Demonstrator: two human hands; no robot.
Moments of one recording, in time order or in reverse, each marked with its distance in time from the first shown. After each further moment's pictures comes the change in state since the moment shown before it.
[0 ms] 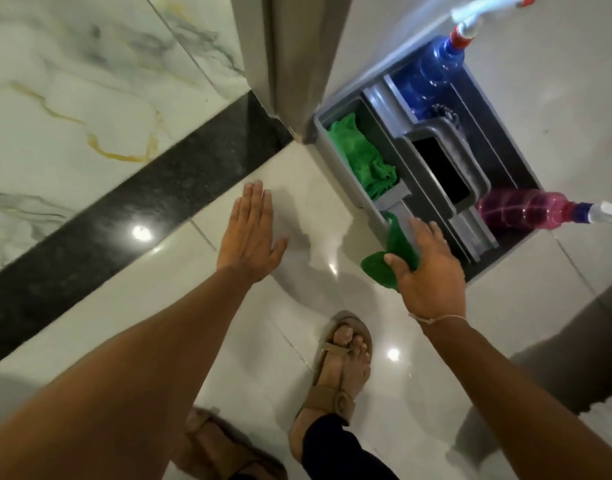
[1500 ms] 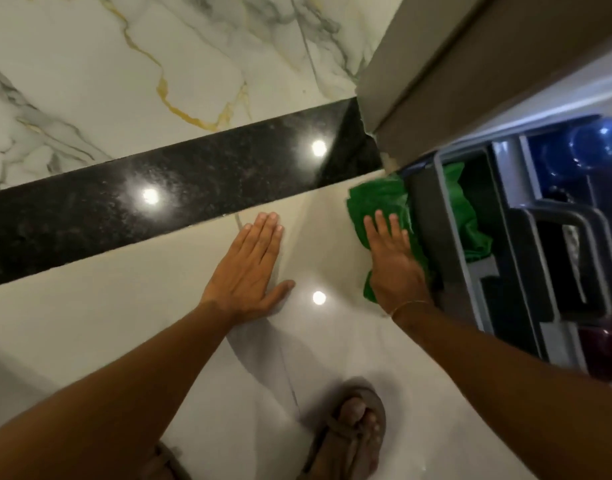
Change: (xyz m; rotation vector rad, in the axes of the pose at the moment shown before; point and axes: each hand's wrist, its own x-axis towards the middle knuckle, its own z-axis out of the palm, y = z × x) left_hand -0.024 -0.077 0.095 -0.144 0.127 -0.013; right_hand 0.131 -0.034 0.158 -0.580 -0.161 -0.625
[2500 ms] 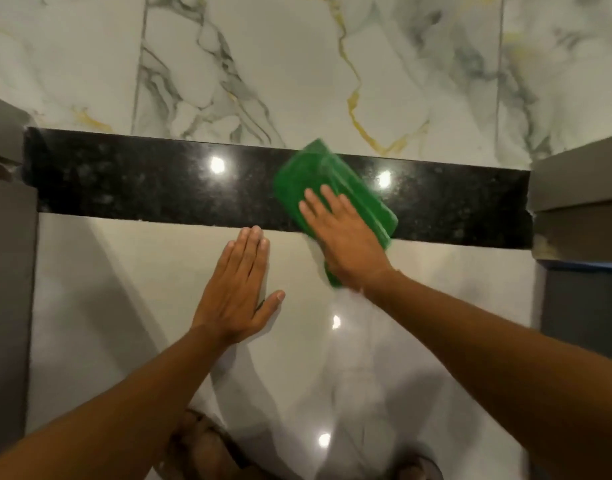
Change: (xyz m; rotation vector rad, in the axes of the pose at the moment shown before) left_hand -0.140 -0.118 0.020 -0.044 0.165 -0.438; right_hand 0.101 -0.252 0.017 -0.185 -0.008 -0.826
